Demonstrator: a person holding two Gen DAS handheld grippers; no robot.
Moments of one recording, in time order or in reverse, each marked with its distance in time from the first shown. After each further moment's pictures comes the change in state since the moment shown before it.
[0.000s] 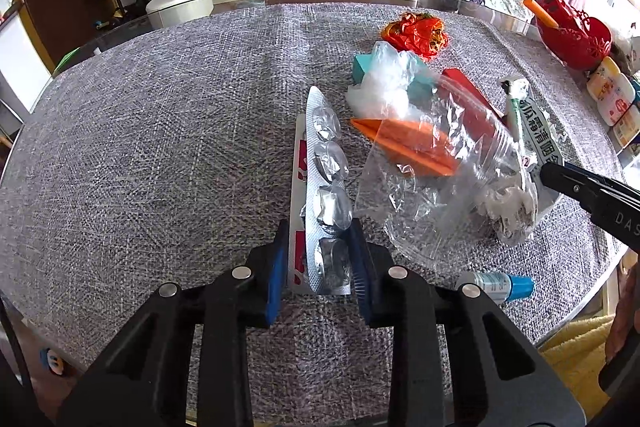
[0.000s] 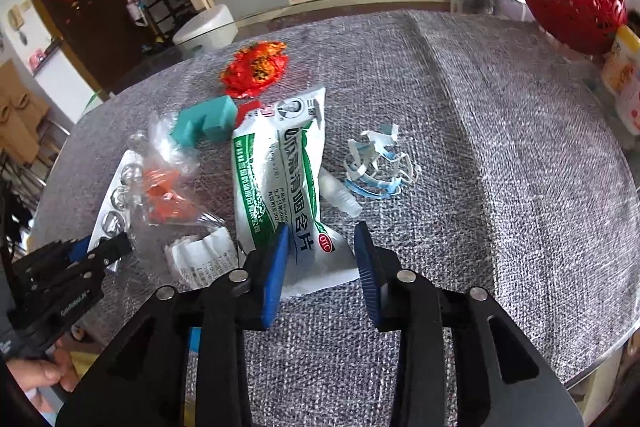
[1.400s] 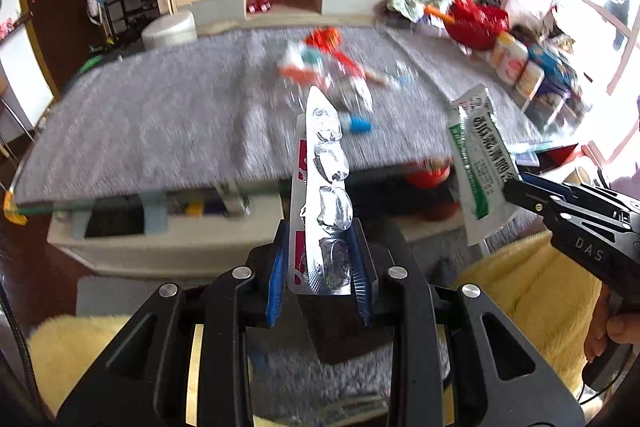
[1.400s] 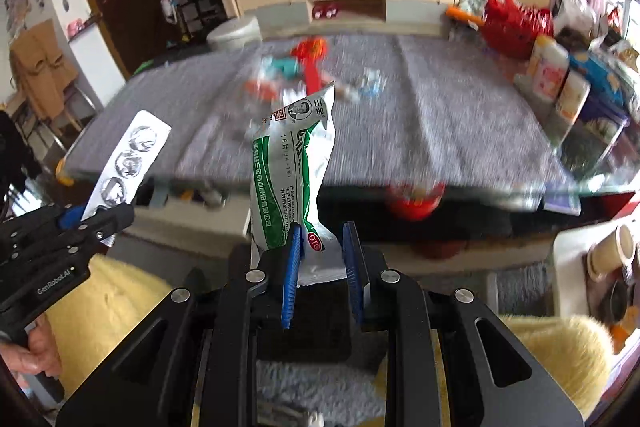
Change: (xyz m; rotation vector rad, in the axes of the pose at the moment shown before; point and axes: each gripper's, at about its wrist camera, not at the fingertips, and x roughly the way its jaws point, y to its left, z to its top) left arm -0.164 -0.047 -0.151 0.049 -0.115 -0.096; right arm -0.151 0.018 -0.165 -0.086 -0.057 -0.017
